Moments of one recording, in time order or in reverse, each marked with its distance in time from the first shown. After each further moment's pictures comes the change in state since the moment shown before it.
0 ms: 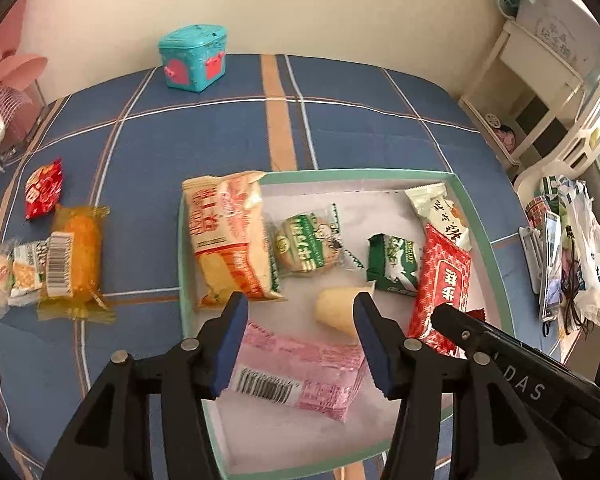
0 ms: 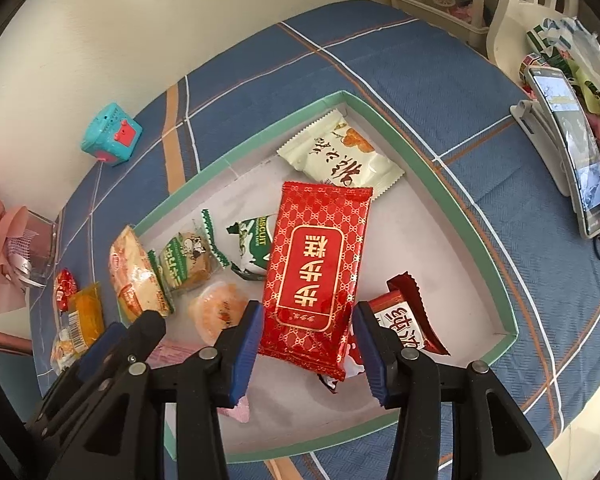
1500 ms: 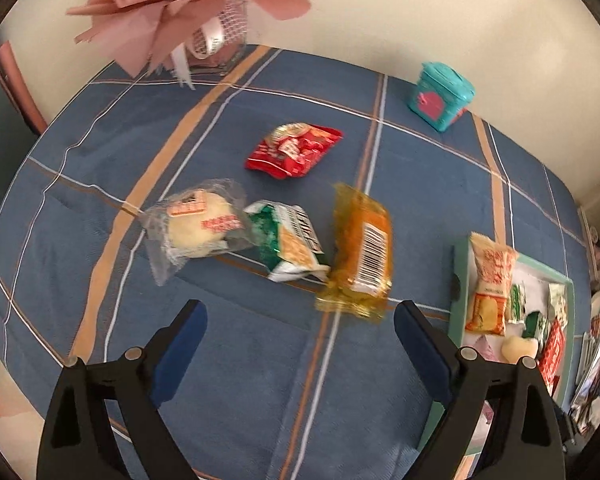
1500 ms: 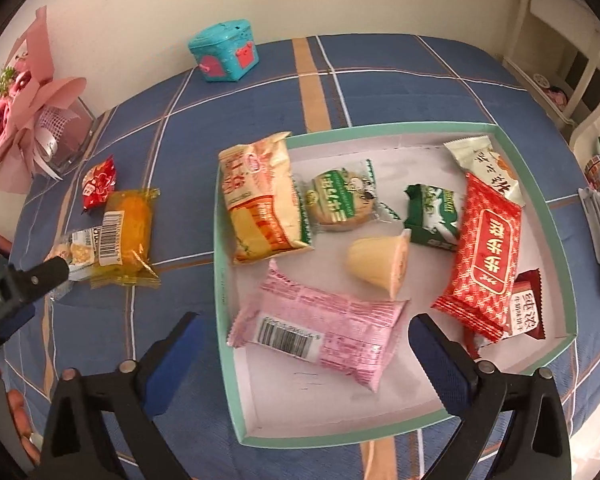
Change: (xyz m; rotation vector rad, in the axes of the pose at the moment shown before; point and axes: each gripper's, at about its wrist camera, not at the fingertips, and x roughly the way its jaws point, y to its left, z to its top) left arm -0.066 0.196 -0.020 -0.392 -0.022 0.245; right arm 0.017 0.135 -0.064 -0.346 -0.023 -0.040
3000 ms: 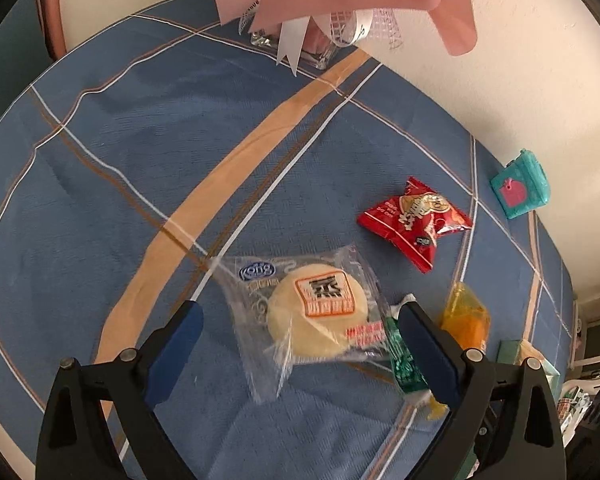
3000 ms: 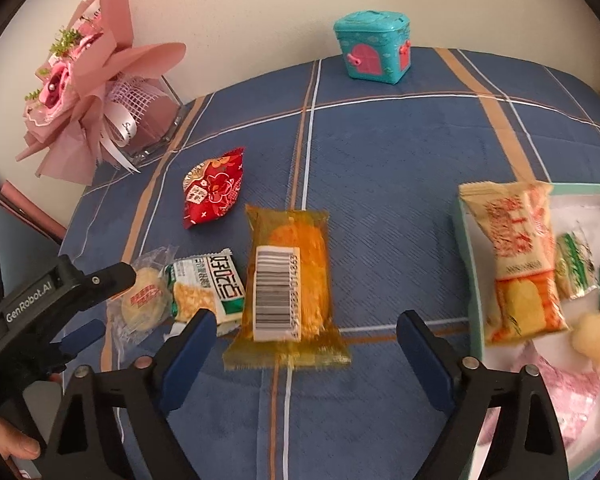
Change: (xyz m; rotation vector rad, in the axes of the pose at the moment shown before) left arm 0.067 0.105 0.046 -0.250 0.024 -0.089; right arm 0.057 0.130 0.034 -0.091 -0.052 0.232
